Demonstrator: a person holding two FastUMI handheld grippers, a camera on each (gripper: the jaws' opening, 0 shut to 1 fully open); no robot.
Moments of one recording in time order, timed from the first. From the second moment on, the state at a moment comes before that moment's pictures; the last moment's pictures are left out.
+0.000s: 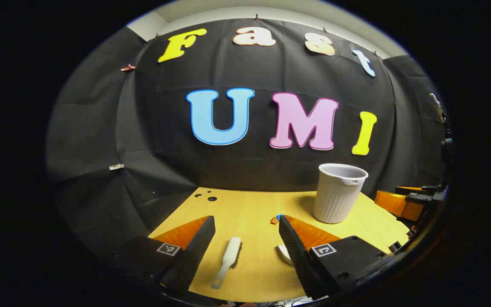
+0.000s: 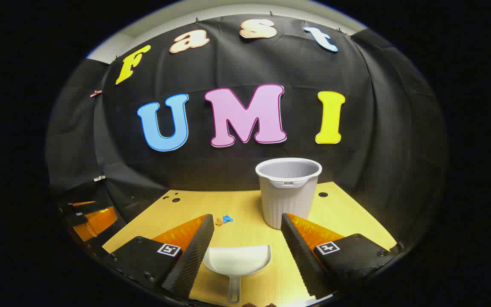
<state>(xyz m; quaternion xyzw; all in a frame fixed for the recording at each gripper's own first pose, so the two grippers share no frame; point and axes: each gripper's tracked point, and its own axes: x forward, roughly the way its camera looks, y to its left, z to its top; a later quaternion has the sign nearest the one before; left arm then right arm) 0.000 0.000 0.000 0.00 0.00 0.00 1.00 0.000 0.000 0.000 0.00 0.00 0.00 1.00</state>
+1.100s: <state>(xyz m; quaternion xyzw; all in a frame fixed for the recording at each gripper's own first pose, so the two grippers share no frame) 0.025 0.038 -0.067 -0.02 0.10 0.03 0.99 0.023 0.009 -0.040 -0.01 0.06 0.04 1.00</state>
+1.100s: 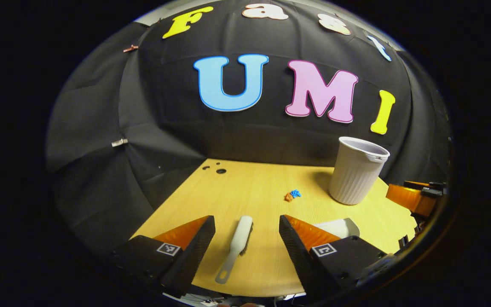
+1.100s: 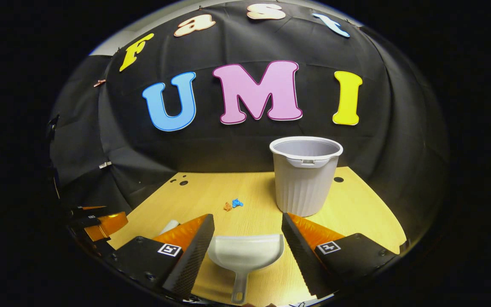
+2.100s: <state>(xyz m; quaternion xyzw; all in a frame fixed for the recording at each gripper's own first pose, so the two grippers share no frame) 0.092 0.084 -0.265 0.03 0.43 -0.01 0.90 0.012 -0.016 -0.142 -0.01 0.19 0.01 0.98</state>
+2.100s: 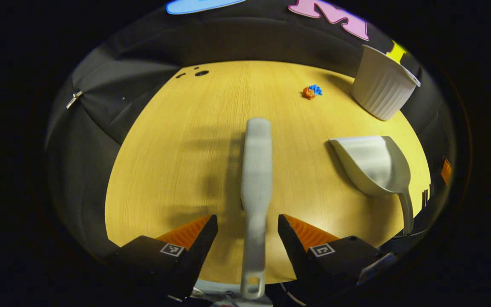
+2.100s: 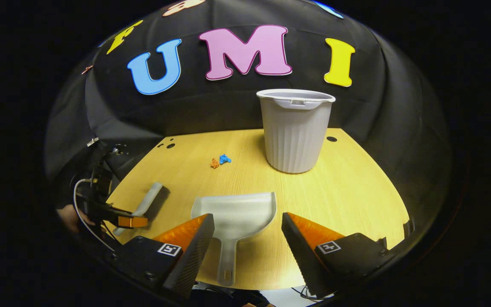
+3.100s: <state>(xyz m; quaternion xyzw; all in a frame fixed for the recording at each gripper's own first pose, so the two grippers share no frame) 0.109 0.083 -0.266 0.00 0.39 0.03 0.92 0.013 -0.006 -0.243 -0.04 0.36 0.05 0.93</state>
